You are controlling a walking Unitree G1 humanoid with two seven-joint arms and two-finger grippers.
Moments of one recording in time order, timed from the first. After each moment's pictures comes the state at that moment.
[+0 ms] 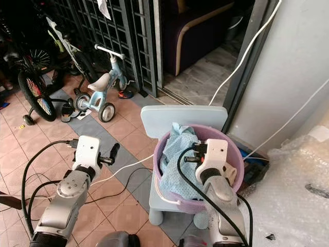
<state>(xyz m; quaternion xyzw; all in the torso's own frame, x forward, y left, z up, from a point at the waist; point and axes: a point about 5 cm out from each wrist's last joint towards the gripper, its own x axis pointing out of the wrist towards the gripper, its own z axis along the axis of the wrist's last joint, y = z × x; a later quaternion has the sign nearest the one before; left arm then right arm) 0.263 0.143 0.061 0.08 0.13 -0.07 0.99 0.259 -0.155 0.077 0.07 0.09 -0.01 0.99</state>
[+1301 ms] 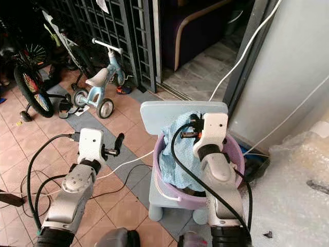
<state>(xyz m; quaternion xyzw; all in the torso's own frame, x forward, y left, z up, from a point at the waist) 0.273 0.128 0.078 0.05 0.08 -0.07 0.99 0.279 -0.134 0.130 0.03 -0.01 0.05 1.00</state>
